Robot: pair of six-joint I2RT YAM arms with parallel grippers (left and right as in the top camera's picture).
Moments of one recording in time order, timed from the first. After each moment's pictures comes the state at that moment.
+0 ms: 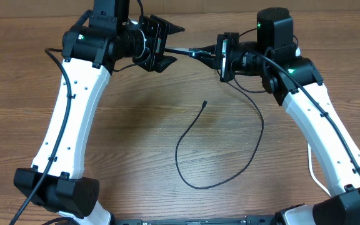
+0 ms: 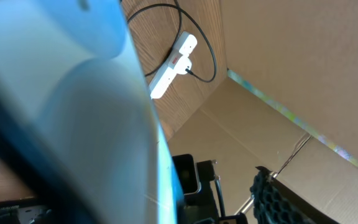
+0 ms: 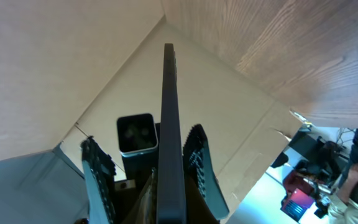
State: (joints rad) left arm -0.25 1.79 1.97 -1.01 0.64 -1.50; right arm 0.30 1.59 1.50 -0.43 -0.86 2.00
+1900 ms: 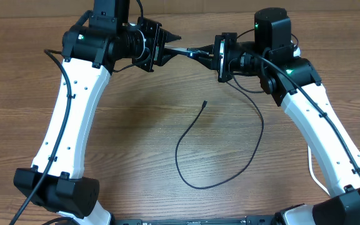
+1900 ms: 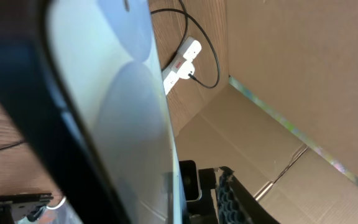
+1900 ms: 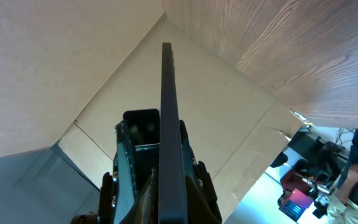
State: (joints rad) left arm -0.25 1.79 1.97 -1.02 0.62 -1.55; right arm 0.31 1.59 1.50 -0.43 -0.85 2.01
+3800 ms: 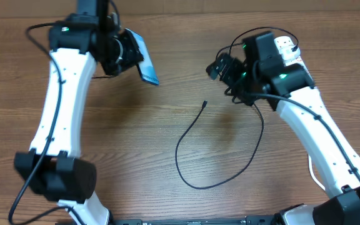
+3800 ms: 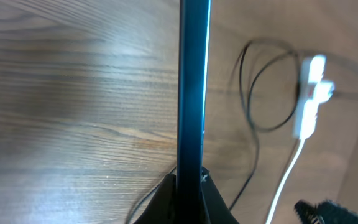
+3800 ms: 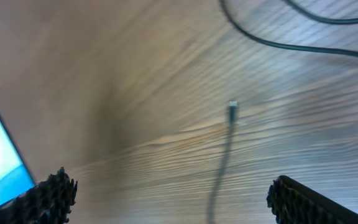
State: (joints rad) left arm -0.13 1.89 1.96 -1.22 0.37 -0.55; right arm 0.35 1.58 1.42 -0.84 -0.17 0.88
